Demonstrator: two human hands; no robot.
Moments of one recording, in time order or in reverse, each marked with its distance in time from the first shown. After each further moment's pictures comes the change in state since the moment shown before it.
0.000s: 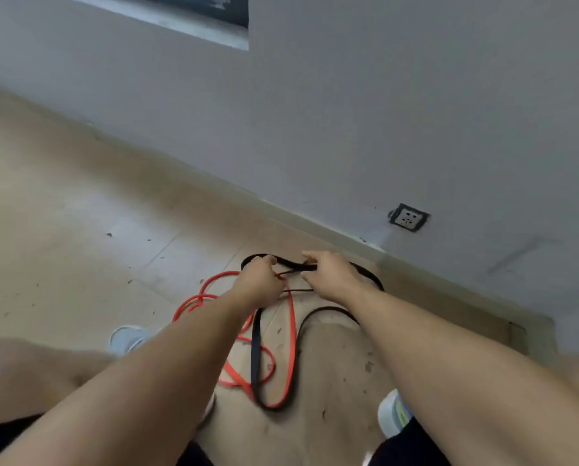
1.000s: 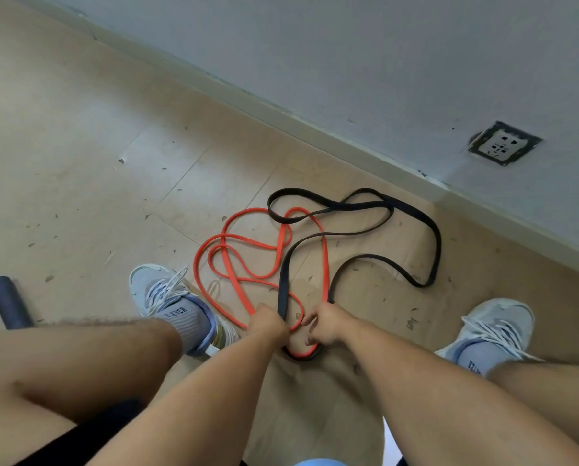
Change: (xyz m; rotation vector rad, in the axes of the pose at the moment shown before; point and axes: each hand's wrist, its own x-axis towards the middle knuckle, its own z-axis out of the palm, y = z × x) left_hand -0.024 -0.125 0.149 -0.097 -0.269 -0.678; right_hand -0.001 0.075 0.217 -0.012 -0.674 0.129
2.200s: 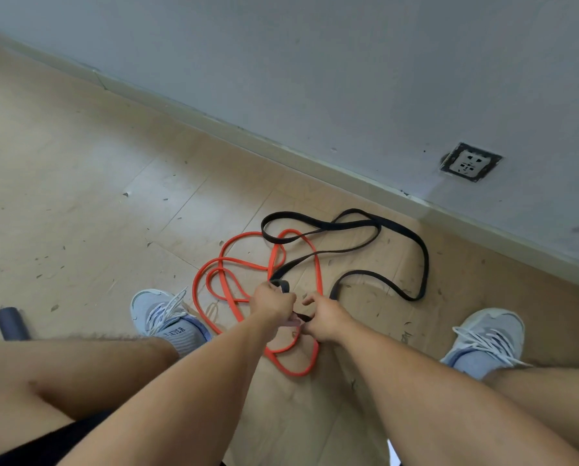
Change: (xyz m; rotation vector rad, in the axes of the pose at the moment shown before) left_hand -0.027 0.054 -0.037 -0.557 0.107 0.148; right_hand -0.036 -0.022 -0.036 0.231 0.230 -0.061
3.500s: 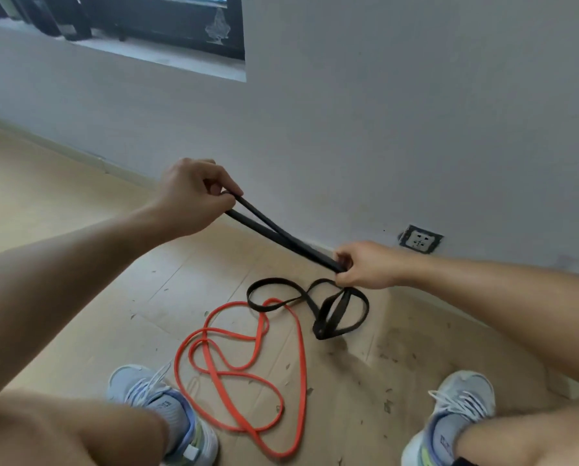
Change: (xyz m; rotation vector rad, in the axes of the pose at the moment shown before) left_hand -0.115 0.233 -0.189 0.387 0.315 1.179; right_hand -0.102 -0.093 -0.238 -0.421 0.248 -0.361
